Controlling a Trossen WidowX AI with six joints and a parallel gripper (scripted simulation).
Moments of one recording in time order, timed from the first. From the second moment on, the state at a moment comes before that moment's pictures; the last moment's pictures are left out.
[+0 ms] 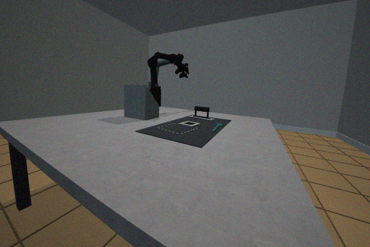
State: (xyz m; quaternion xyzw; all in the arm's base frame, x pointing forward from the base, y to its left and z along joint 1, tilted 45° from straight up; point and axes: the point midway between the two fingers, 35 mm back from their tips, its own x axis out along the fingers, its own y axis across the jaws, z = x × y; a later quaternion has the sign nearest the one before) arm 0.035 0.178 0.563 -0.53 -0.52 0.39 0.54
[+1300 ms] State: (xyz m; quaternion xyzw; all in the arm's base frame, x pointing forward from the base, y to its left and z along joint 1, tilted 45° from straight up) arm 0.140 0.244 0.483 -0.53 -0.28 0.48 0.64
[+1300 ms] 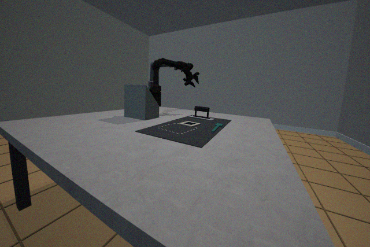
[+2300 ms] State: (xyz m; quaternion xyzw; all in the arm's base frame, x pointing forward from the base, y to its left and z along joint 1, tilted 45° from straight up) arm 0.235 0.263 0.376 -0.35 0.07 0.56 0.75
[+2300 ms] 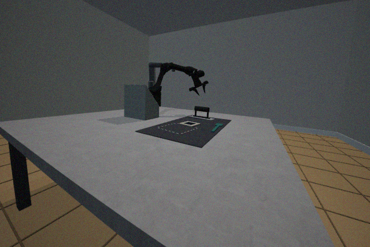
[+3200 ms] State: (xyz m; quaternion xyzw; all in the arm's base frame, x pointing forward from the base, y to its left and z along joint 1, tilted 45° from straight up) arm 0.295 0.242 0.287 -0.09 0.37 0.50 0.77
